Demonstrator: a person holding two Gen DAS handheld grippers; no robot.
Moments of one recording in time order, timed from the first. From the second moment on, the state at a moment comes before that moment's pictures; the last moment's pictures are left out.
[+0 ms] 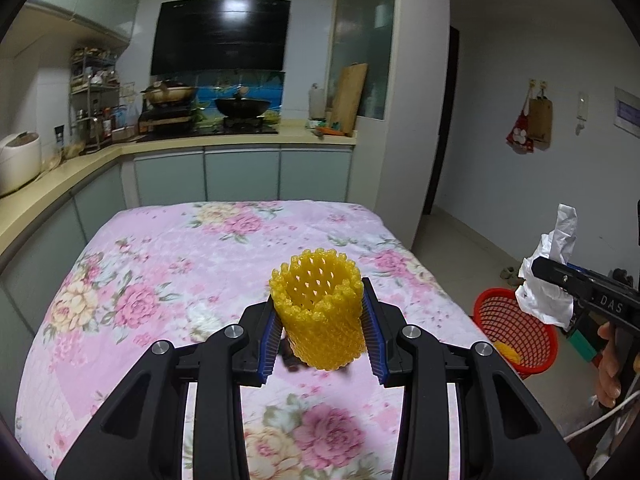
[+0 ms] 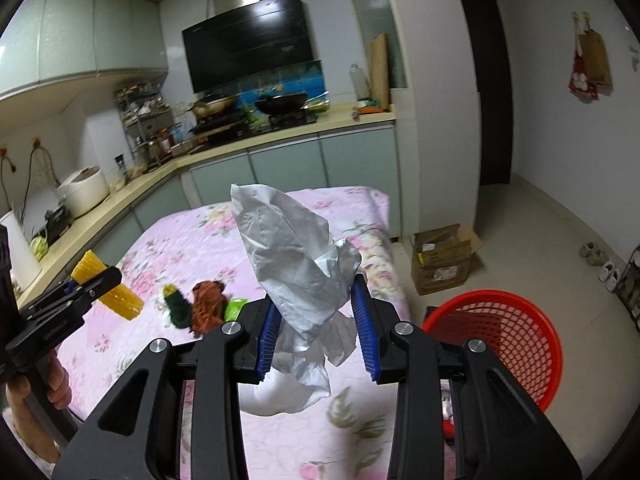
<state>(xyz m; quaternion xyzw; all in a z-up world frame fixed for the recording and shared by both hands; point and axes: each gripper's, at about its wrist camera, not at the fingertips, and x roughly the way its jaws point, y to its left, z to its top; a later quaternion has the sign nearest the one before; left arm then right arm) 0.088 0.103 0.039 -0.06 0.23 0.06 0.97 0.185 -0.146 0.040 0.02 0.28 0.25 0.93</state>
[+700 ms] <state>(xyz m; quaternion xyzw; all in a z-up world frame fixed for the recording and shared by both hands) 0.153 0.008 0.044 -0.01 0.26 -0.04 0.97 0.209 -0.240 0.037 0.09 0.29 0.12 0.94</state>
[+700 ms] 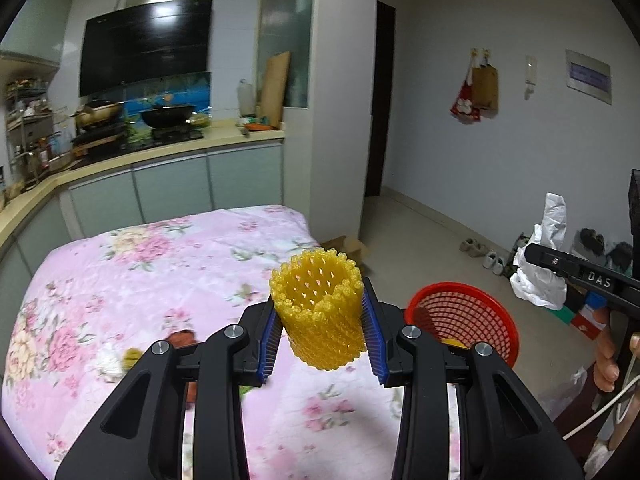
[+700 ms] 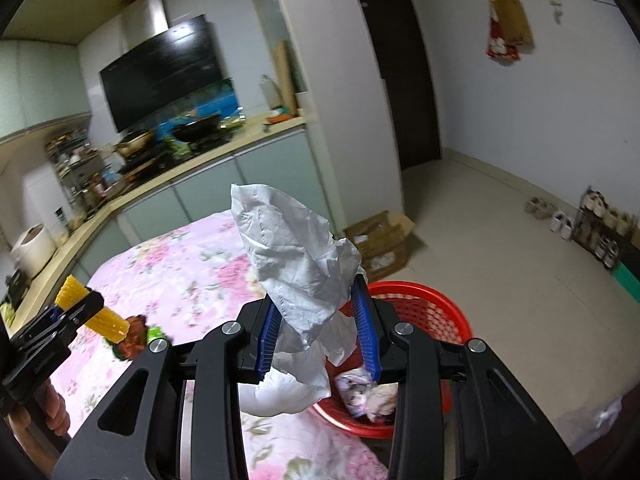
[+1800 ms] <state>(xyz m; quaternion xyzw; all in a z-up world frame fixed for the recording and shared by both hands) 0.258 -0.148 -0.043 0.03 0.39 -0.19 0.90 0.254 -0.293 -0.023 0.14 0.37 0.00 0.92</state>
